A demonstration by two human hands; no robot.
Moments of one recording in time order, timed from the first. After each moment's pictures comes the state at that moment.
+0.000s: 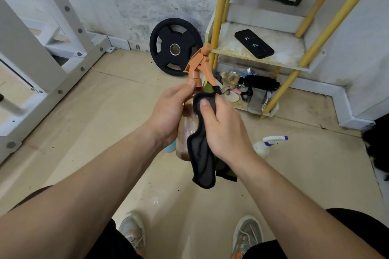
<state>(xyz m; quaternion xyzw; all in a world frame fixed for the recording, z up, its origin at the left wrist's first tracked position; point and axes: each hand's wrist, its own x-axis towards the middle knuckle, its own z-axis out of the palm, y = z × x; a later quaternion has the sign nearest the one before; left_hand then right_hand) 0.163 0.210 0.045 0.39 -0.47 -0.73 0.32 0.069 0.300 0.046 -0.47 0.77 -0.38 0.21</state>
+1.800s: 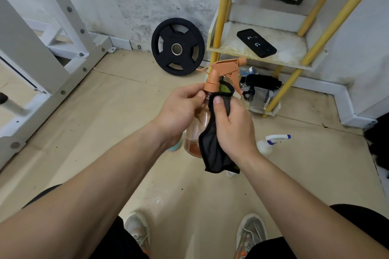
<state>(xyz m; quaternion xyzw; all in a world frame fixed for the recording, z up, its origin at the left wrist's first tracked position) 0.168 0.218 0.057 0.36 -0.59 -0.67 0.26 0.060 0.296 0.020 -0.41 0.78 -0.44 0.17</state>
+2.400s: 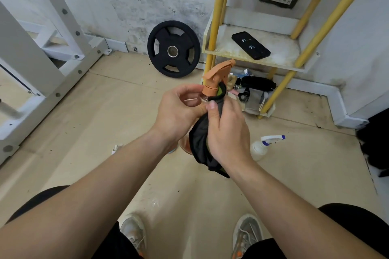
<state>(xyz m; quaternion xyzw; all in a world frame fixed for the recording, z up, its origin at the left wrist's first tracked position) 0.164 0.221 0.047 0.41 -0.61 -0.59 0.33 0.073 0.305 0.029 -0.44 0.80 -0.40 0.11</state>
